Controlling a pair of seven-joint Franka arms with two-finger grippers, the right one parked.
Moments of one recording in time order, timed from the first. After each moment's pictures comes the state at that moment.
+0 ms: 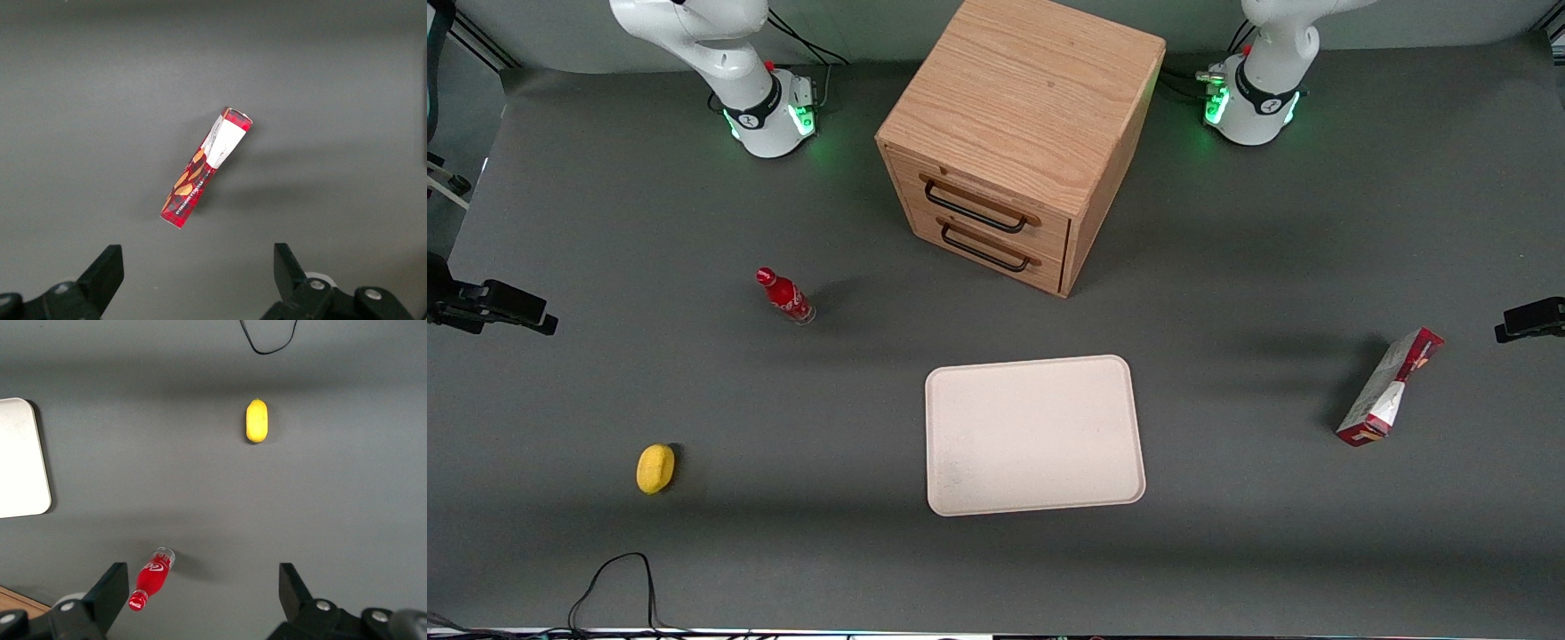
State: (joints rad) arm 0.24 0.28 -0.05 -1.43 0.03 1.66 0.32
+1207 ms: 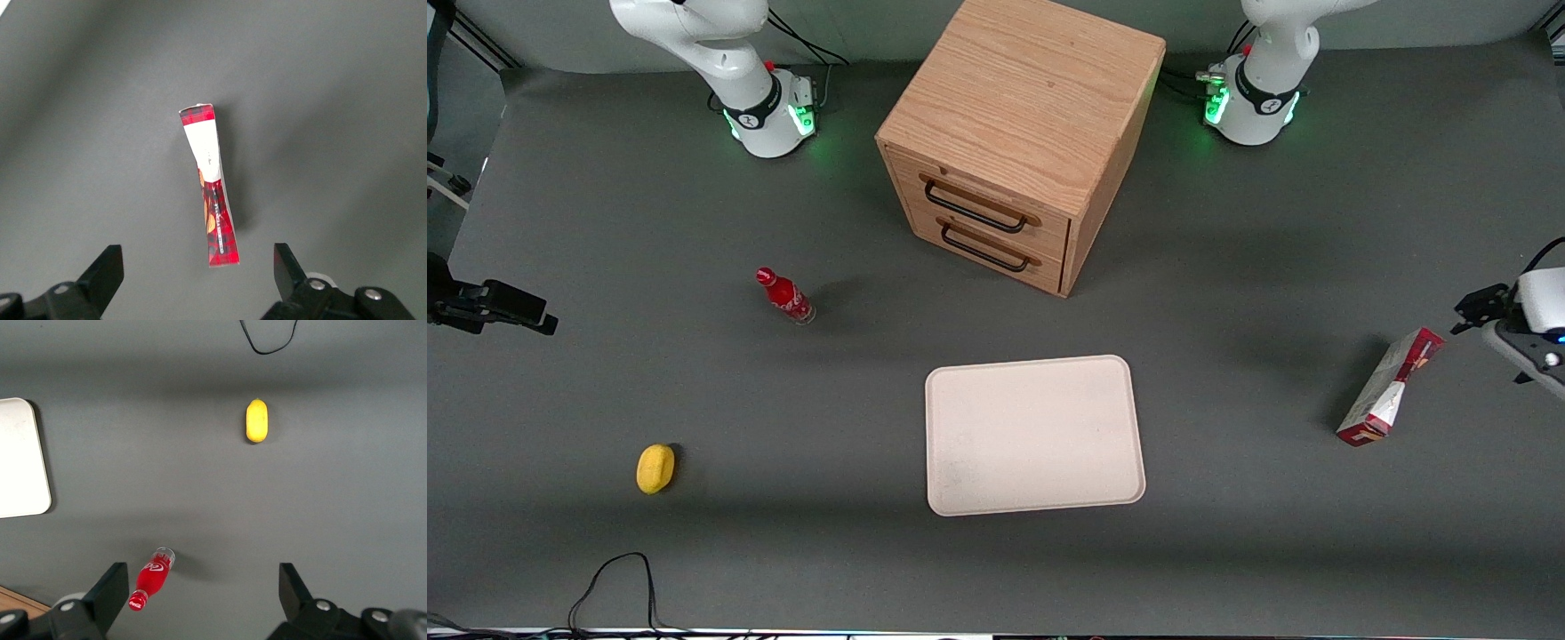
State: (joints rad) arm 0.24 0.25 -0.06 -1.75 0.06 2.01 1.01
